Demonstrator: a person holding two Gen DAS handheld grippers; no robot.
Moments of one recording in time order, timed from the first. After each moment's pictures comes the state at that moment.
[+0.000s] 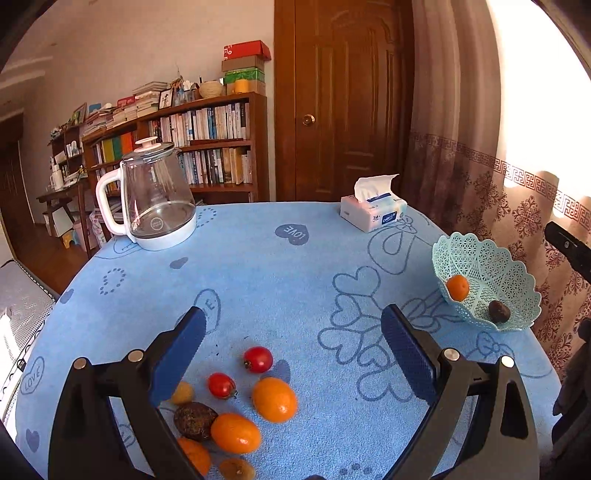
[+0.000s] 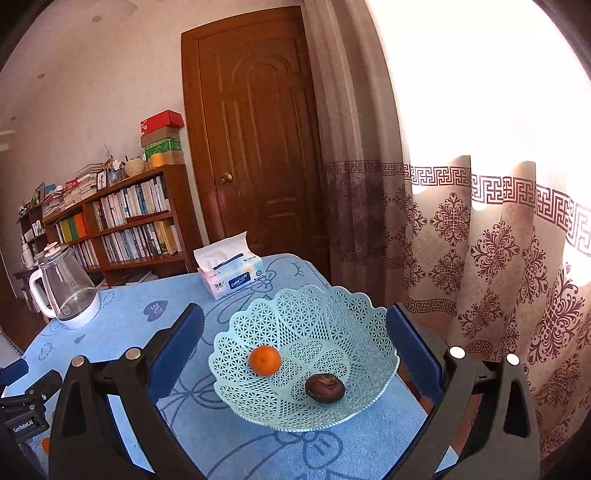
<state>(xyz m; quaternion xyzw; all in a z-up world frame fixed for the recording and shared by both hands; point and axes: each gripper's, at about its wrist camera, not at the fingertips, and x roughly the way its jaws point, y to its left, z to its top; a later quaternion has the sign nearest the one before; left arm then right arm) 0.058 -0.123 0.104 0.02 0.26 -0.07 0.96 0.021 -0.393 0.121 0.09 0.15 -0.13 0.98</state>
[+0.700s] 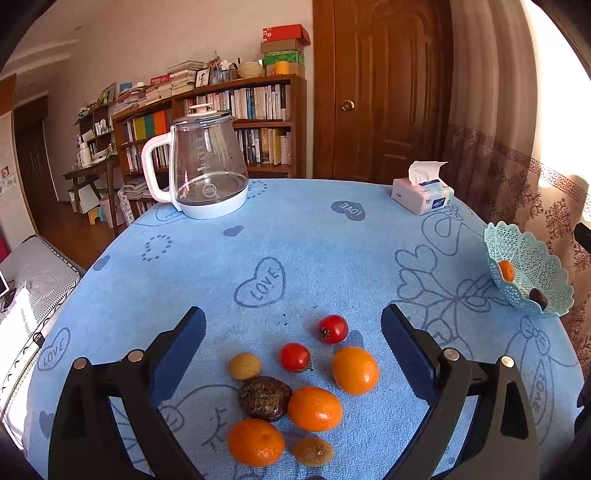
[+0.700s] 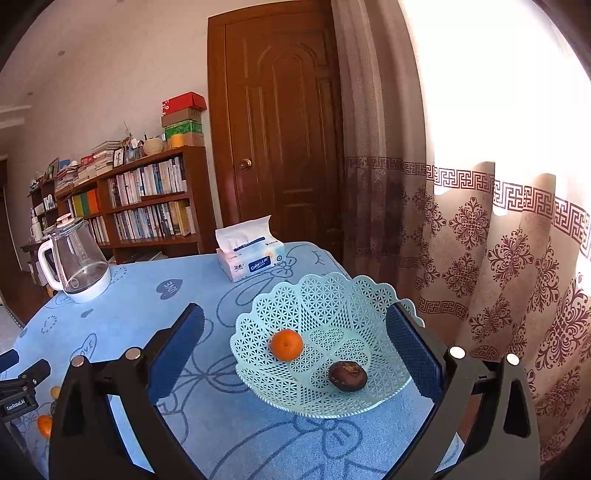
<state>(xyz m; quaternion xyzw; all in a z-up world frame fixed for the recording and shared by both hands) 0.056 -0.067 0.082 0.01 0.29 -0.01 0.96 0.026 -0.364 0.112 0.06 0.17 -0.10 0.98</state>
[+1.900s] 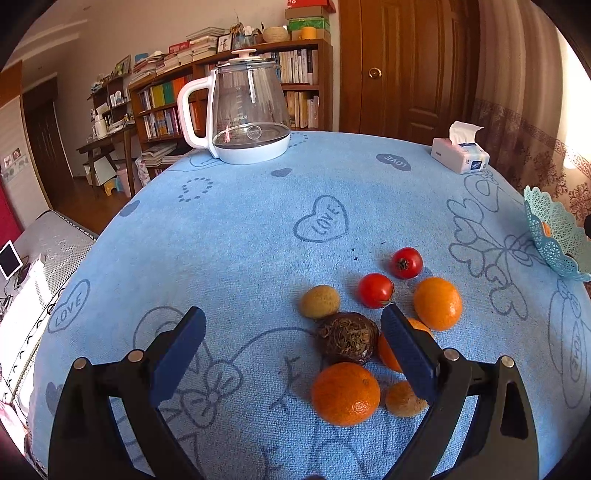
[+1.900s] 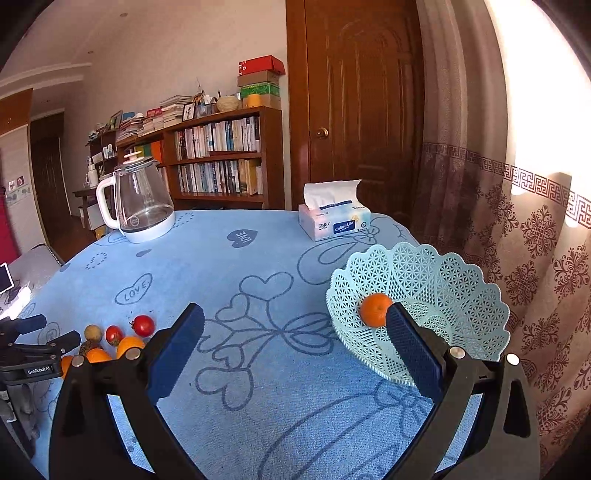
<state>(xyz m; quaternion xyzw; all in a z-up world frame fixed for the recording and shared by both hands) 0.046 -0.017 0.035 0.01 0.36 0.03 0.93 0.041 -0.301 0.083 0.00 0.23 0.04 0.97</state>
